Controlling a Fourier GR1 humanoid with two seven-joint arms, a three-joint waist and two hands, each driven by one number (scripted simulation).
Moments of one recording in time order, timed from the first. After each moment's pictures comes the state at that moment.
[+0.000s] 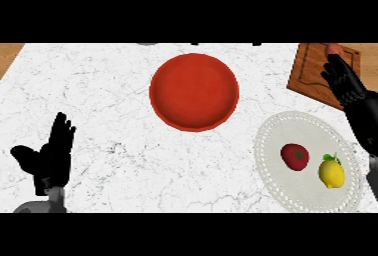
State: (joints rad) left arm -0.03 0.27 -0.03 -1.36 0.27 0.35 -0.04; right arm -0.24 -0.57 0.11 -1.65 -0.25 -0.07 0.08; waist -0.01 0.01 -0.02
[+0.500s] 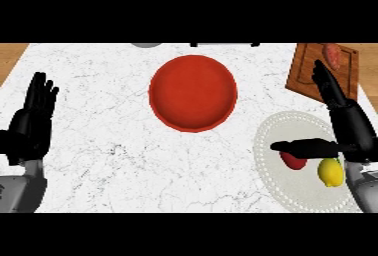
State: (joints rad) left arm -0.18 0.39 0.01 -1.45 0.26 0.26 -0.08; right arm -0.23 -0.50 0.18 -1.64 -0.04 -0.22 0.01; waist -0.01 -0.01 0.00
